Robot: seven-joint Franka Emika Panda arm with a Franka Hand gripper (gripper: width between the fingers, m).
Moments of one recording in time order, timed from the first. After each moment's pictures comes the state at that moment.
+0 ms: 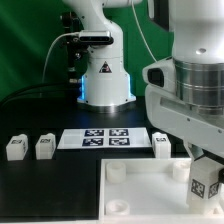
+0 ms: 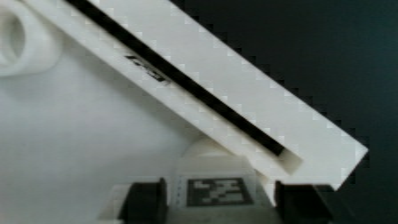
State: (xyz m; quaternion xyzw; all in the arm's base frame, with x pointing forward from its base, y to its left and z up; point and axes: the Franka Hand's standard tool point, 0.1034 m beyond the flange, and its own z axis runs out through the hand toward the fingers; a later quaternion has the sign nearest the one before) arm 0.628 0.130 0.071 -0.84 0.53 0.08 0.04
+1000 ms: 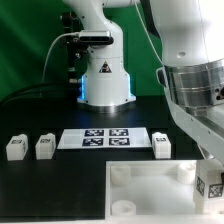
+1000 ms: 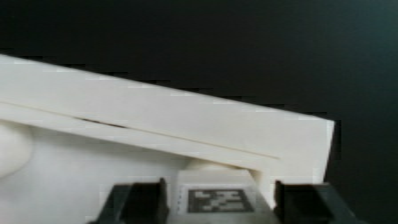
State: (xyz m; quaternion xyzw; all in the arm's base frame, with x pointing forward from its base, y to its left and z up) arm 0.630 0.135 0.070 -0.76 0.63 0.10 0.08
